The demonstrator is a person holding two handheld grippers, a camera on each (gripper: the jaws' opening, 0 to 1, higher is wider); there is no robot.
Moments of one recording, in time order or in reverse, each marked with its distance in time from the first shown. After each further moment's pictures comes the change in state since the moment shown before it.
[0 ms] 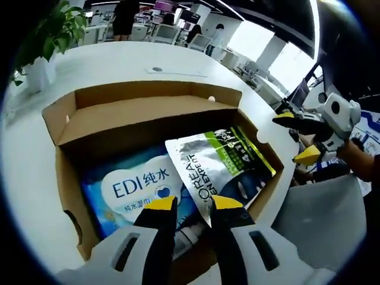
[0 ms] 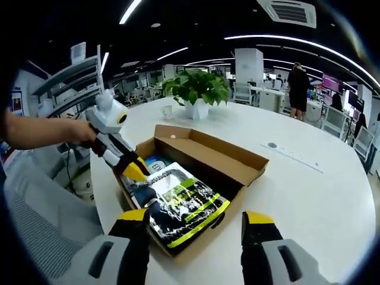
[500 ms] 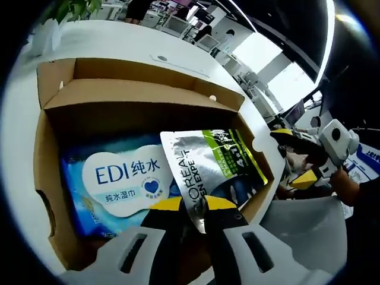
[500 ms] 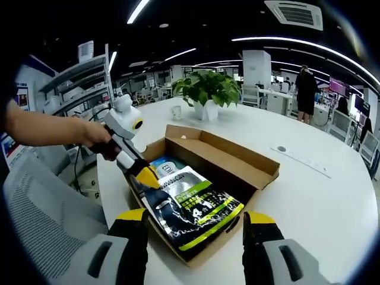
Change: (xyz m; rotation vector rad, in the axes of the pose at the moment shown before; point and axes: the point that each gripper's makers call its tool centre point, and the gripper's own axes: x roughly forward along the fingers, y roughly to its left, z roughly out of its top) left arm 0.005 -0.006 -0.003 -0.162 -0.019 -0.097; right arm 0.006 0.017 0.003 -0.037 -0.005 0.045
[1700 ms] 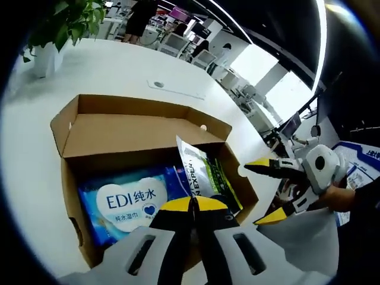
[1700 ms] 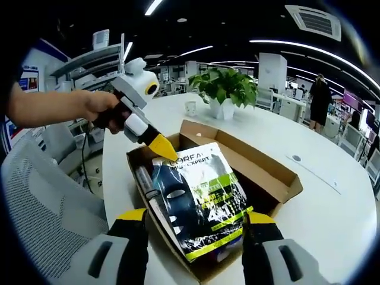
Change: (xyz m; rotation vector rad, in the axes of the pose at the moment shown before) left arm -0.030 -0.024 0.046 0.031 -0.109 0.006; right arm 0.029 0.024 0.006 -0.096 0.018 0.048
